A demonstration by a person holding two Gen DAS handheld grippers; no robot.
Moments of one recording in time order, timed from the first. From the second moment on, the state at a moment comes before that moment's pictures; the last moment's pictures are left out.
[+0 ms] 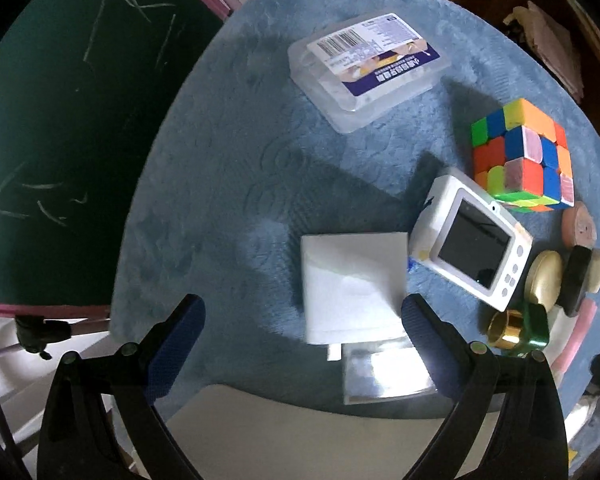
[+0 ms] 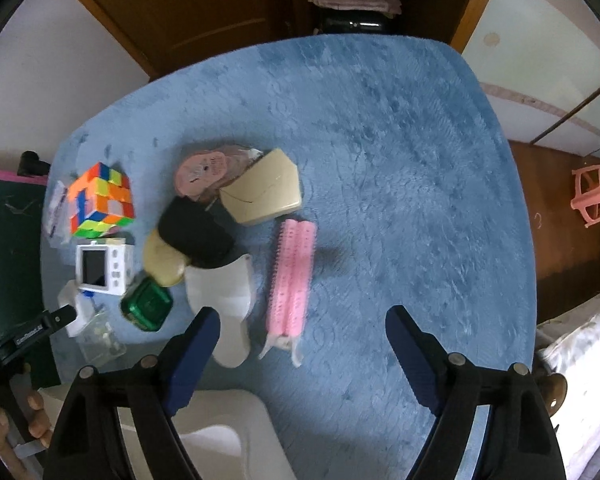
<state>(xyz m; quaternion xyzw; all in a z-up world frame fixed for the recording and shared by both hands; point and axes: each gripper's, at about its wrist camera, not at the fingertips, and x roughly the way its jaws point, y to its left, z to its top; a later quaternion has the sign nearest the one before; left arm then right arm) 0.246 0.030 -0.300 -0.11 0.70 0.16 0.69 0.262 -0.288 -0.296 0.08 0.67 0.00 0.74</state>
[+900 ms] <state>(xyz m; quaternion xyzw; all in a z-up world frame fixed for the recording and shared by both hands) 0.258 0.019 -0.338 -0.13 0.71 0.14 0.68 0.286 -0.255 -0.377 0.09 0.71 -0.01 0.70</state>
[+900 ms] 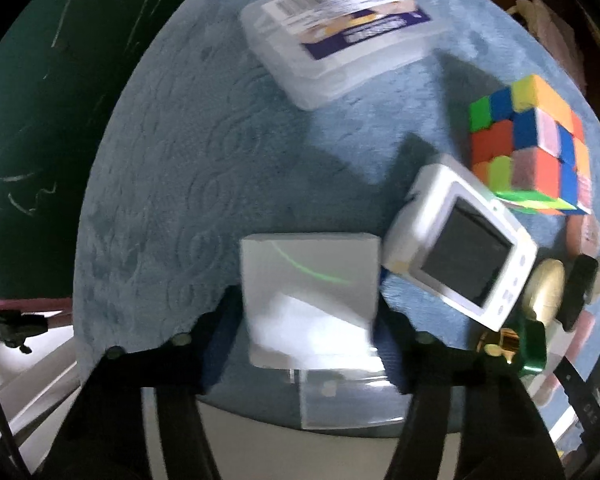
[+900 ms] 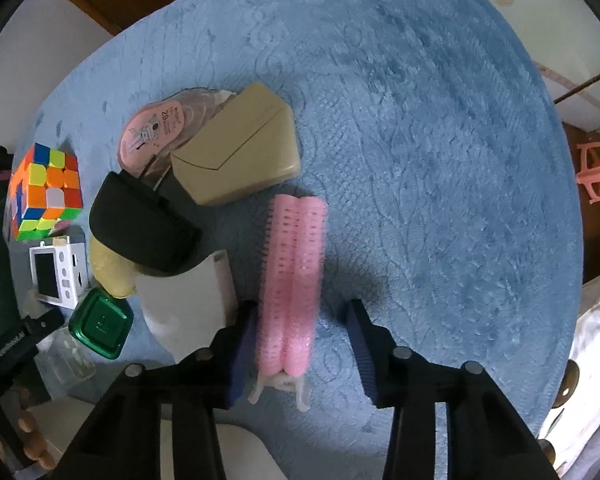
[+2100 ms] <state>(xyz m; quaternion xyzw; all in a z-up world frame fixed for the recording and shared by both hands) 0.179 0.017 -0.163 -0.09 0.56 0.06 0.82 0.186 -0.293 -0.227 0.14 0.59 0.00 0.80</state>
